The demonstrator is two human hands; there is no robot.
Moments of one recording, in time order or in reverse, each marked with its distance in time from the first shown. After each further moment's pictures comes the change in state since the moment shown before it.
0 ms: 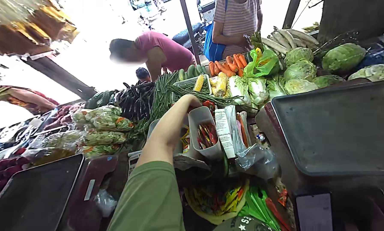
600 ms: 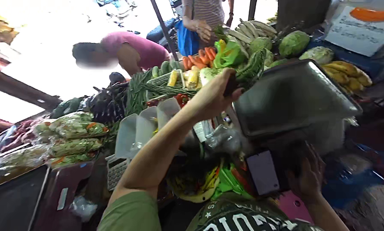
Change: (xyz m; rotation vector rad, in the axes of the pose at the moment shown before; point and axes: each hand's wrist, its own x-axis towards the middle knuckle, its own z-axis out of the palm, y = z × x) left_hand -0.229 0.140 0.047 -0.284 0.599 1.164; right_hand 0.033 -0.043 -0.019 -0.013 -0.002 -0.013
